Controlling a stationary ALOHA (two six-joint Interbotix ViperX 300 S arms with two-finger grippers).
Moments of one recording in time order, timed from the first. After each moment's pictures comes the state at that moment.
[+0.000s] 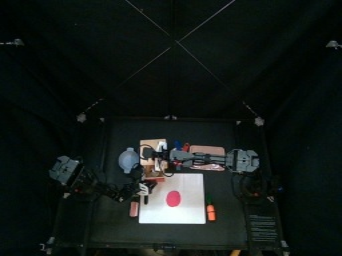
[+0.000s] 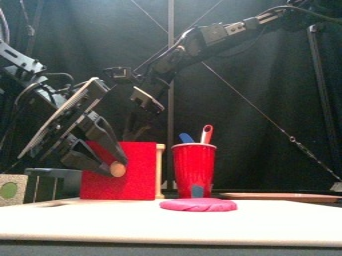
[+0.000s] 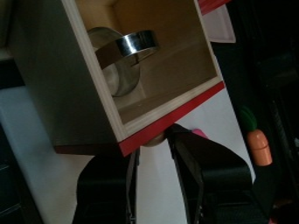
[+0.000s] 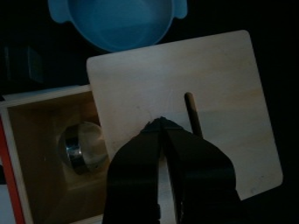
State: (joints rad) left arm -0.43 0.11 0.92 -1.36 -0.75 -0.25; right arm -0.20 0.41 -0.11 -0.21 0.68 0.00
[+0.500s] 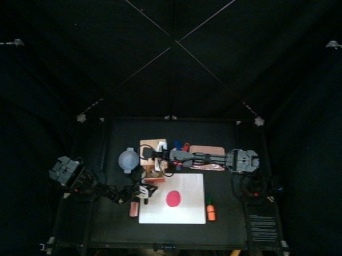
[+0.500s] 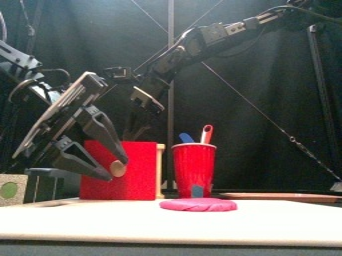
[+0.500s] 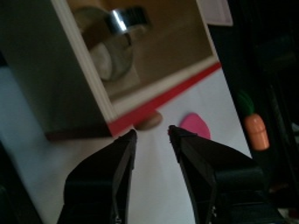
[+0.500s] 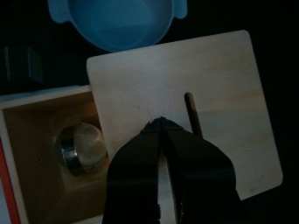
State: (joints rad) left arm -0.45 0.11 0.91 -1.34 -0.74 -0.25; right arm -0.20 0.41 -0.11 -0.21 0.68 0.00
